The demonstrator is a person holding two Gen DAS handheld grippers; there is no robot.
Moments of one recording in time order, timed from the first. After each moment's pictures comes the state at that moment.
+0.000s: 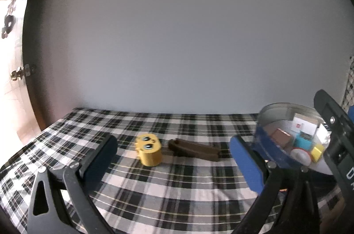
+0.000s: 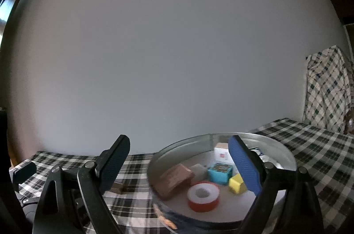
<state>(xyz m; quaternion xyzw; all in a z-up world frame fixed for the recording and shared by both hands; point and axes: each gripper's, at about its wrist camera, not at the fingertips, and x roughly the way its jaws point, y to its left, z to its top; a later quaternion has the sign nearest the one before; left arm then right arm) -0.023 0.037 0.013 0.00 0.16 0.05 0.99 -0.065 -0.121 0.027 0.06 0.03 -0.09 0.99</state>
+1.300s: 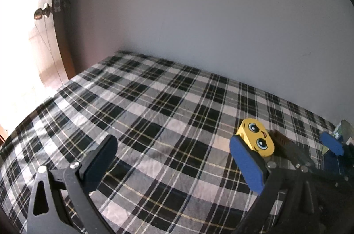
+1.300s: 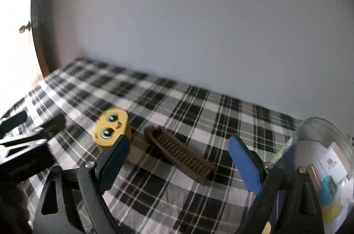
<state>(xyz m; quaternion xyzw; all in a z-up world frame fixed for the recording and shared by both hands) 0.046 0.170 -0.026 -0.11 0.32 0.17 0.93 0.106 0.001 -0.015 -0.10 0.31 0.14 0.94</state>
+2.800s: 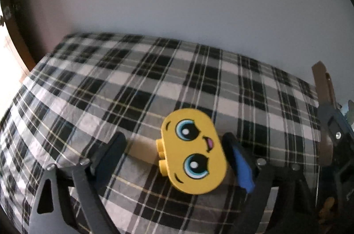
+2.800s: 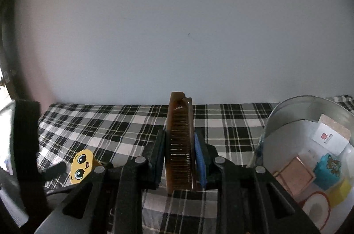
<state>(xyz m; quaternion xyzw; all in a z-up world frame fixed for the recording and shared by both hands) 0.136 0.105 -0.042 -0.07 0.43 0.11 0.89 0.116 -0.050 0.000 0.04 0.27 0.05 0.96</state>
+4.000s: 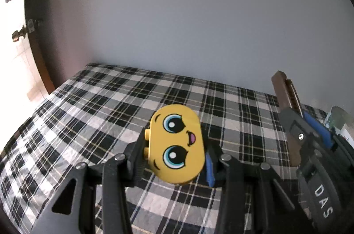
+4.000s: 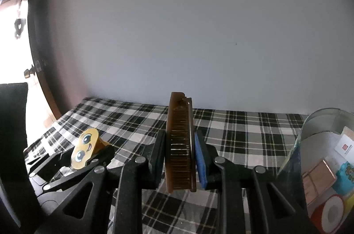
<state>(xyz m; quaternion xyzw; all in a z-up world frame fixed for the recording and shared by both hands) 0.072 0.125 -0.008 -0.06 0.31 0.12 0.94 0.092 -0.022 0.004 0.03 0.24 0.16 0.96</state>
